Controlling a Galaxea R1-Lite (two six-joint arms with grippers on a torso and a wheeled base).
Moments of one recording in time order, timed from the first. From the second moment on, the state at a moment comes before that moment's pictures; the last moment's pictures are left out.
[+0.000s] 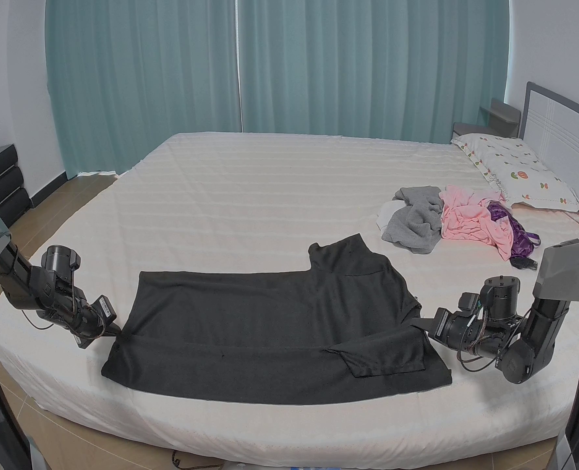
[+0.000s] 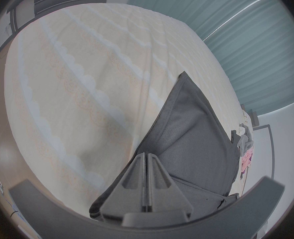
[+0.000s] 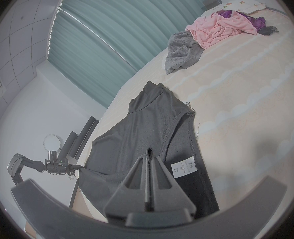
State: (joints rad) left arm 0.22 2.11 -0.93 -0.12 -0.29 -0.55; right arm 0.19 2.26 -0.47 -1.30 0.35 0.64
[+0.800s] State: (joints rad) left arm 0.28 1.92 -0.77 -0.11 -0.45 -0.55; right arm 0.29 2.08 -0.25 -1.34 0.23 0.82
